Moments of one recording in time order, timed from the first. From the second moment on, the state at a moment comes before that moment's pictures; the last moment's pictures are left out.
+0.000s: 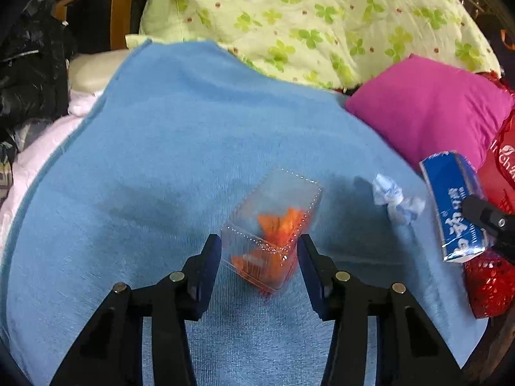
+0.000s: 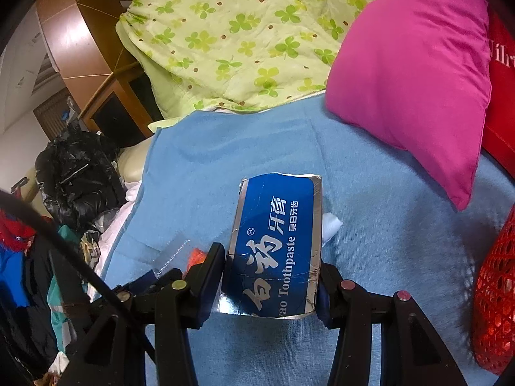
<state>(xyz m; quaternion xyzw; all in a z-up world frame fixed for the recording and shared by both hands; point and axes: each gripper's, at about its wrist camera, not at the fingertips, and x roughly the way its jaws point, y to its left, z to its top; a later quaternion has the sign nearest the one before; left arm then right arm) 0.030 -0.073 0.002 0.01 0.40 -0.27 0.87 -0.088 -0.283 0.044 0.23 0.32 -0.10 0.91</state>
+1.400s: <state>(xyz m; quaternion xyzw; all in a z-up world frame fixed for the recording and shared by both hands) -0.076 -0.138 0.097 0.07 0.28 -0.23 0.93 -0.198 -0.280 0.118 0.13 0.20 -0.12 0.96</state>
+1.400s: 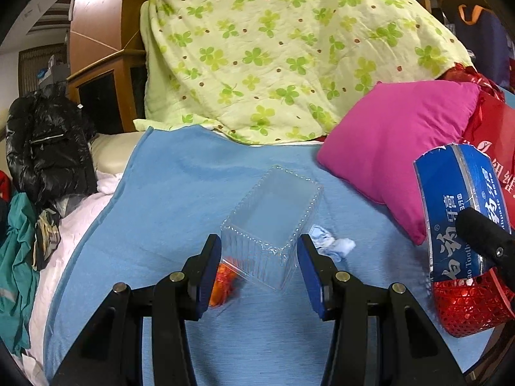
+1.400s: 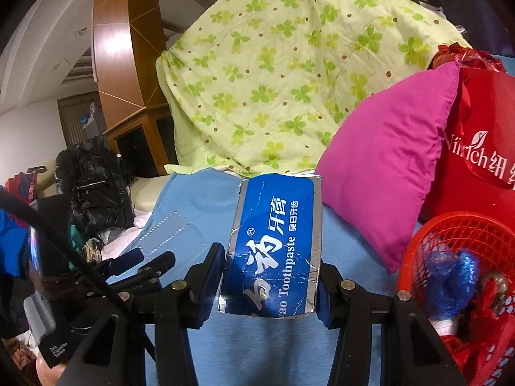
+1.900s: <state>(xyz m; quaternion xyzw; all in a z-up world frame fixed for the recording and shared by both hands) -0.098 -0.167 0.106 0.08 0.27 -0.24 0.93 -0.243 -0.292 0.123 0.14 0.16 -0.14 0.97</state>
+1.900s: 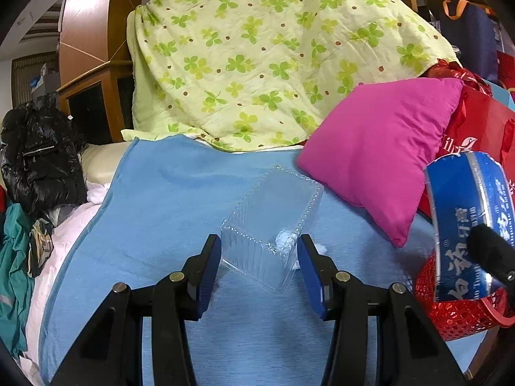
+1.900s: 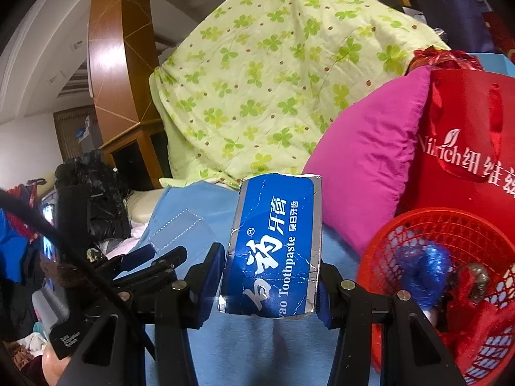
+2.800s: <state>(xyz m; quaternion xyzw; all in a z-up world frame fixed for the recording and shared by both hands) -0.133 -0.213 0.108 0.10 0.25 -0.29 0.92 -0.300 -0.343 0.129 0.18 0.11 -0.19 0.96</state>
